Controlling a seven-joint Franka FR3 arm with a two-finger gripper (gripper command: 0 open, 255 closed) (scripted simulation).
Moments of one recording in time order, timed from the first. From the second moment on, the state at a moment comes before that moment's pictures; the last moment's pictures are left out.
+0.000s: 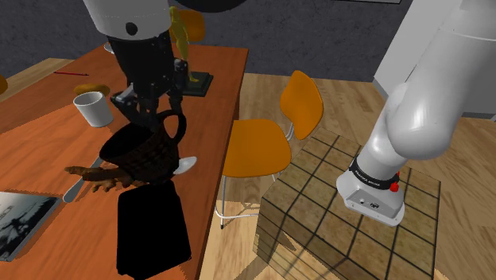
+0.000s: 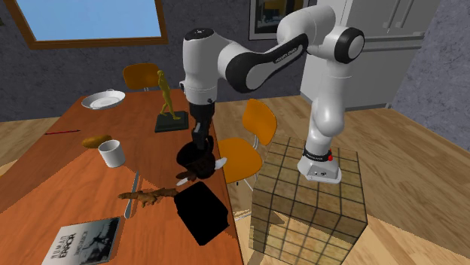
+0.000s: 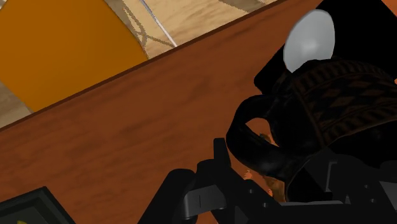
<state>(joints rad) 0.23 0.03 0.64 -1.78 -0.13 1.83 0.69</state>
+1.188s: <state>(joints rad) 0.30 0.13 0.69 -1.84 -0.21 1.95 0.85</state>
